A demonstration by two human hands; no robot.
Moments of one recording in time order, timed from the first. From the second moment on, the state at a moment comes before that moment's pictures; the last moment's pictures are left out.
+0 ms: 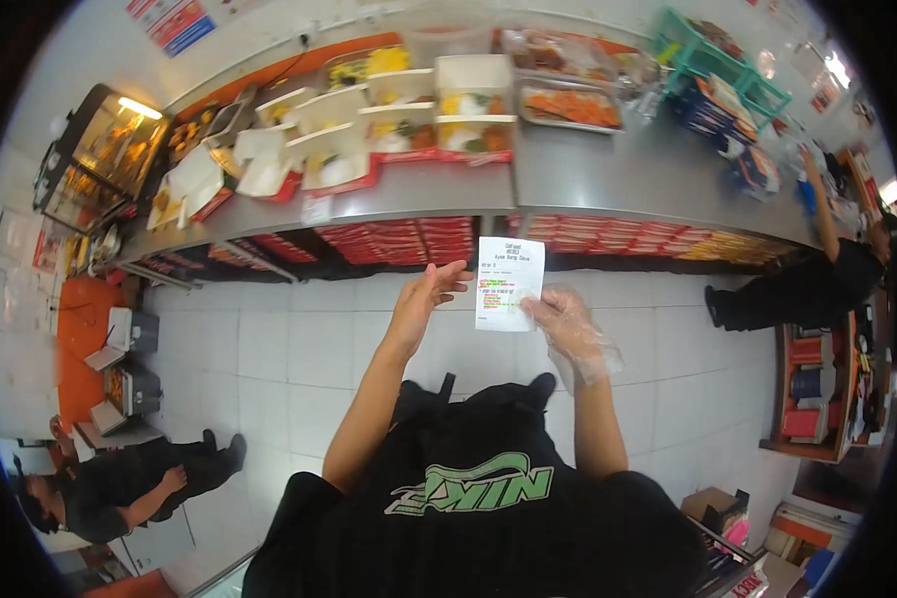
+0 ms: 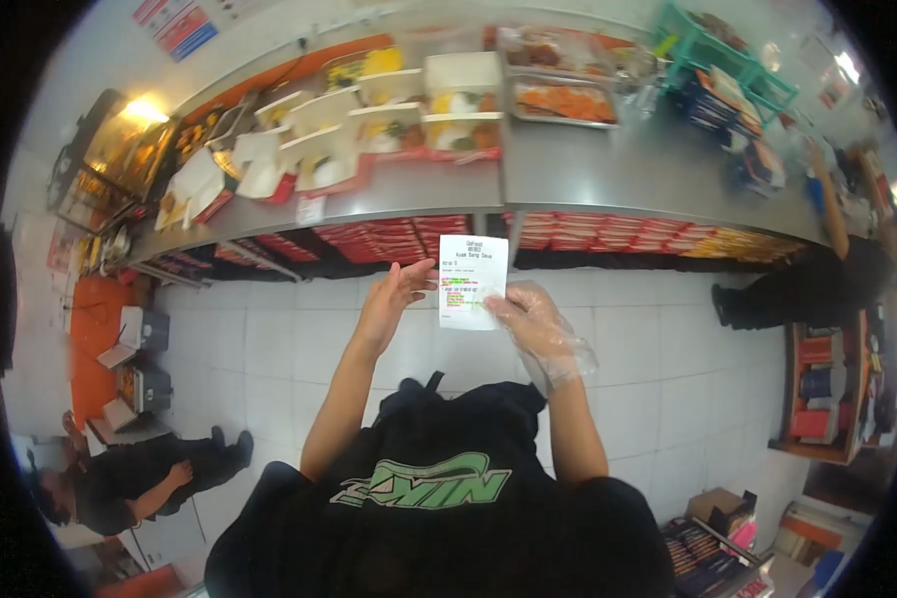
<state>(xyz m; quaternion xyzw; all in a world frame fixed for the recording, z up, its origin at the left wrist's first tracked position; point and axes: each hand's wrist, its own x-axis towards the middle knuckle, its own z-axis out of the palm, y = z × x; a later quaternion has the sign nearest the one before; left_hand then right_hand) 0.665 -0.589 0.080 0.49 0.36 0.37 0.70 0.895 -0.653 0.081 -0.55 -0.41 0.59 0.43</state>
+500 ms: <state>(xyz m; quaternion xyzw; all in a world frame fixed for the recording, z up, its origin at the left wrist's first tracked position) 0.308 -0.521 0.032 0.31 0.50 0.49 0.64 0.512 -0.491 0.041 -0.37 -0.55 0.73 0.17</state>
